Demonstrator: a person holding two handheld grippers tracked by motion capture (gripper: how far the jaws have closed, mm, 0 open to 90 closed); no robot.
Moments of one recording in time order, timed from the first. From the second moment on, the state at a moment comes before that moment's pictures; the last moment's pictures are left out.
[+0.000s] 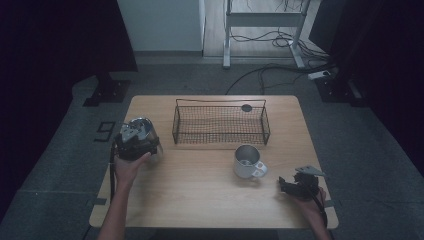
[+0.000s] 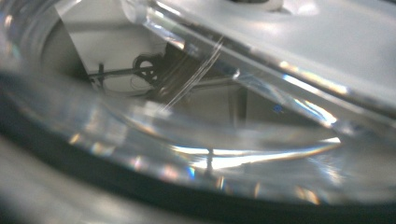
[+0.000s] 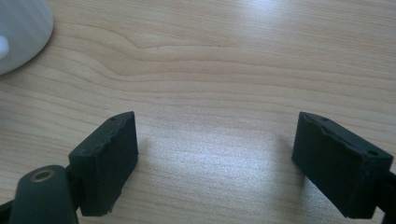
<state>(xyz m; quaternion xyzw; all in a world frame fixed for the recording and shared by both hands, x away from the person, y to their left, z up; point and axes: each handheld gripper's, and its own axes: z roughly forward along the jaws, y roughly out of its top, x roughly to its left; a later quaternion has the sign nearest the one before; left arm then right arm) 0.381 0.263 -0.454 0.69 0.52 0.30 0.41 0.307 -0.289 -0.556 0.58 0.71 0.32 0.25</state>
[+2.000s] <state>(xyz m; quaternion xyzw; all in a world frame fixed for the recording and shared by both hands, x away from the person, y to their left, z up) 0.378 0.203 -0.401 0.72 0.45 0.30 0.43 0.307 -0.289 -0.556 0.58 0.71 0.32 0.25</state>
